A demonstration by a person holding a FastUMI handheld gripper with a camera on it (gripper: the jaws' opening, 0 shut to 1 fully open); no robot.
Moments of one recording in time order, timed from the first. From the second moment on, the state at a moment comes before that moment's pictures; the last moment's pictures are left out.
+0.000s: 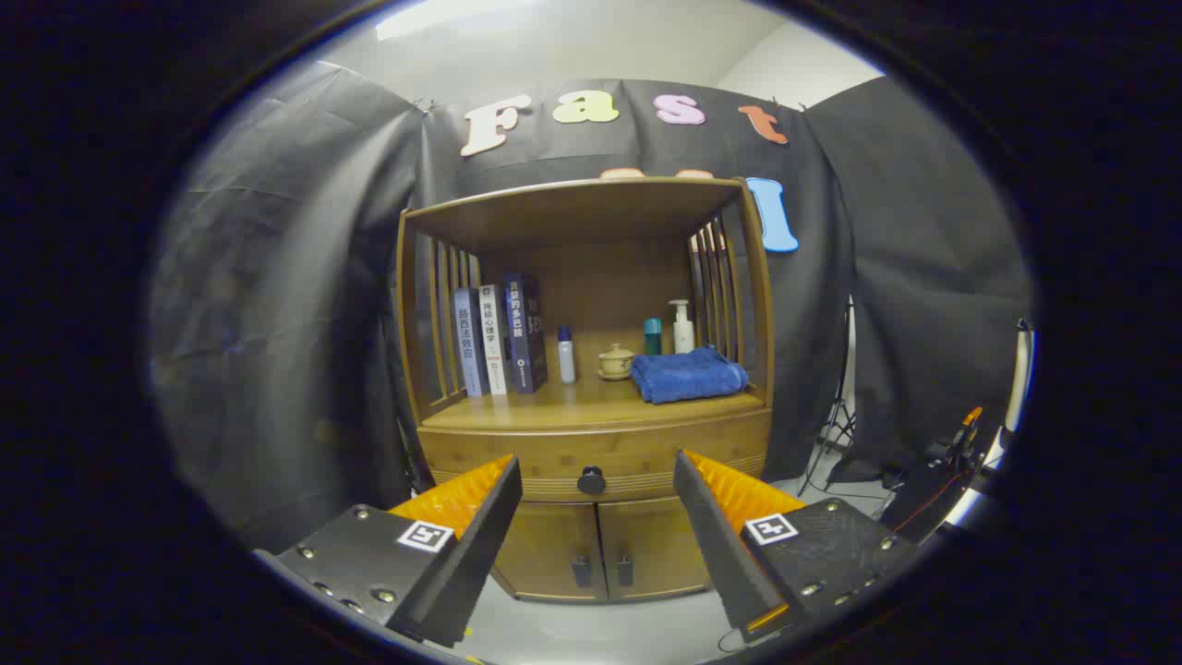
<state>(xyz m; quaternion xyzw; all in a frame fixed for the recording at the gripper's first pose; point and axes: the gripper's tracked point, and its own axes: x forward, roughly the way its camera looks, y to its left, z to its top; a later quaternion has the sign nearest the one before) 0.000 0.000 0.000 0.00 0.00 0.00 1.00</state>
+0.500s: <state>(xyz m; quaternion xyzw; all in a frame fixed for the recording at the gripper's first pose) -0.001 0.007 -0.006 -0.01 0.01 0.00 1.00</state>
